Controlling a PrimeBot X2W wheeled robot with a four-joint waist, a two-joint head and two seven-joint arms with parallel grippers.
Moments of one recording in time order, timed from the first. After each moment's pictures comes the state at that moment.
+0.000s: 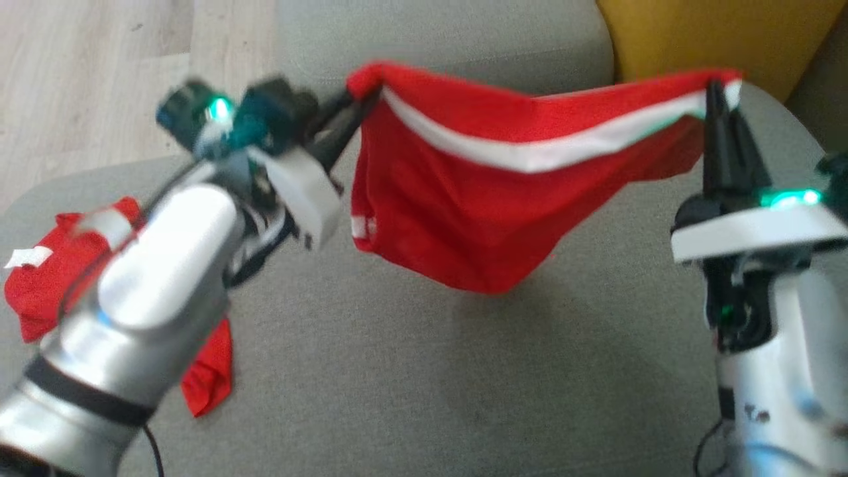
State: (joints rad) left arm -0.75 0.33 -0.75 0.34 -0.38 -0.13 -0.03; right arm -0.33 -0.05 0.00 0.10 0.40 0.13 -0.01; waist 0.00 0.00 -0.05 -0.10
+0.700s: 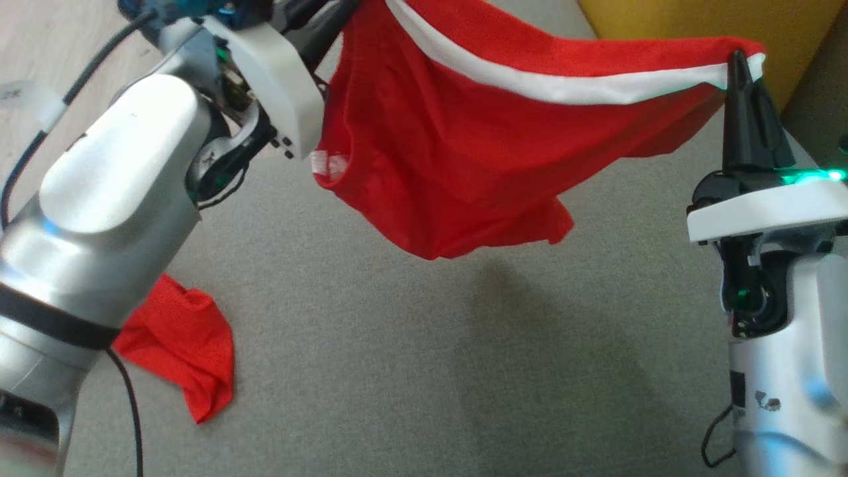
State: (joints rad) left arm -1.07 0.39 -0.90 0.41 -0.64 -0.13 0.01; right arm -0.40 -0.05 -0.03 0.08 0.35 0.13 0.03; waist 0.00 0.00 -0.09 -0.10
